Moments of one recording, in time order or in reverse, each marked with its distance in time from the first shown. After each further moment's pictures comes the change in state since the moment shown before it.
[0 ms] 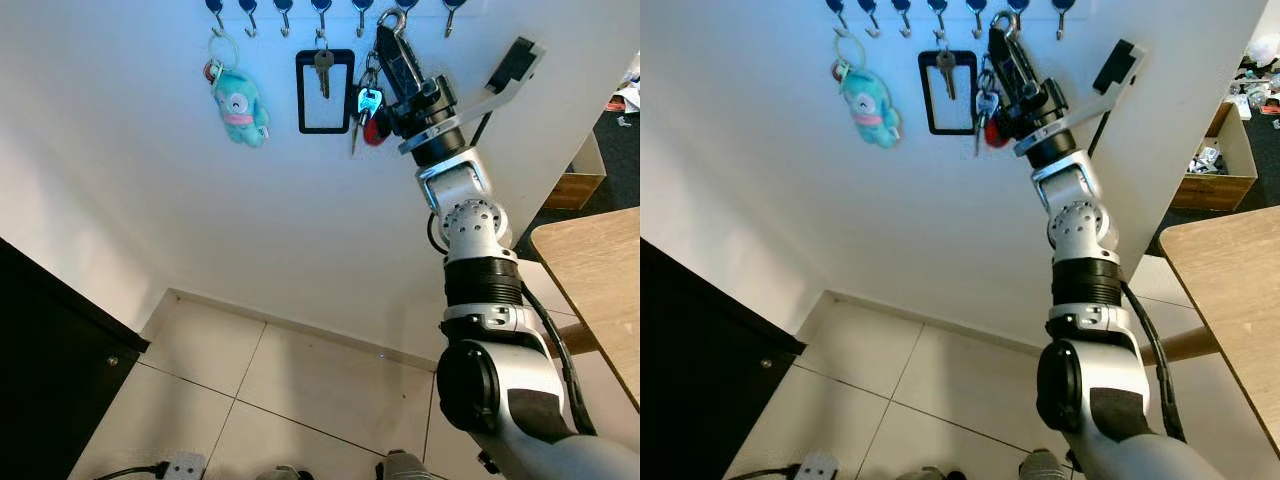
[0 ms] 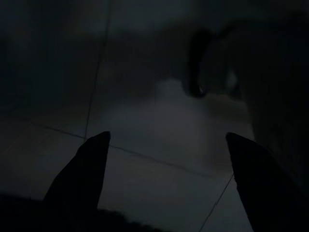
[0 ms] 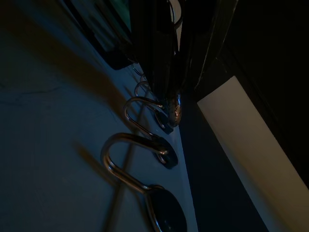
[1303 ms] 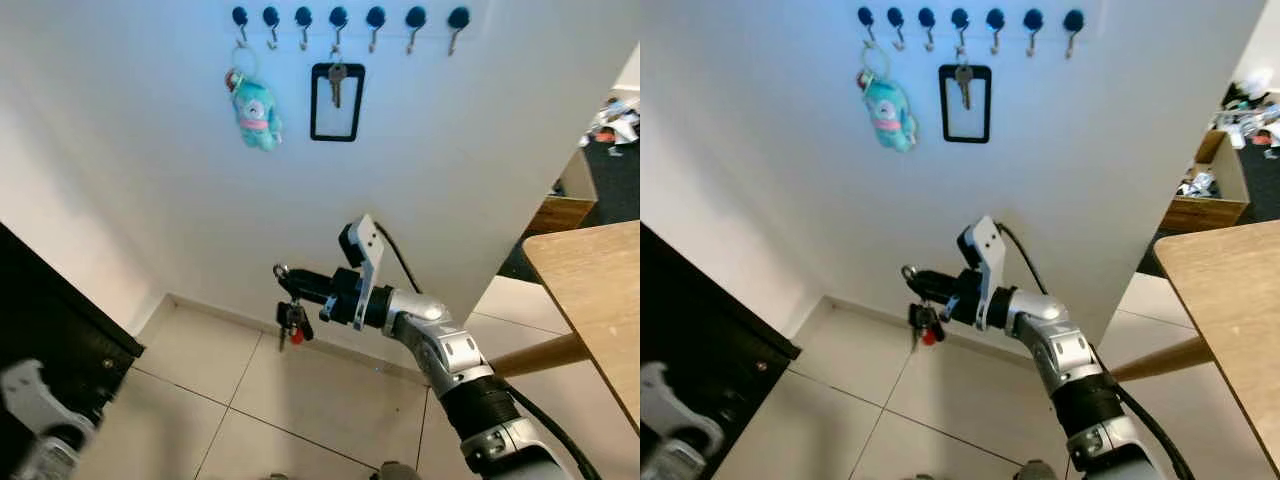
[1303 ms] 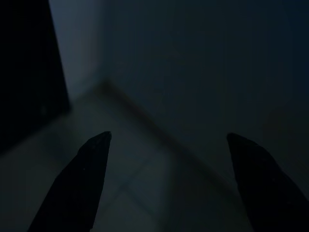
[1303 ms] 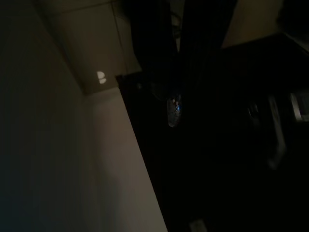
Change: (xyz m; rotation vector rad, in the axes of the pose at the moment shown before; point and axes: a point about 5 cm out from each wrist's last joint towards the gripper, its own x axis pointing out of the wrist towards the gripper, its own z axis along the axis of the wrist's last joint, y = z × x) left arm -0.070 0.122 0.164 -0.345 -0.880 -0.097; right arm -0.143 -0.004 -0.133 -0.293 0.930 0.118
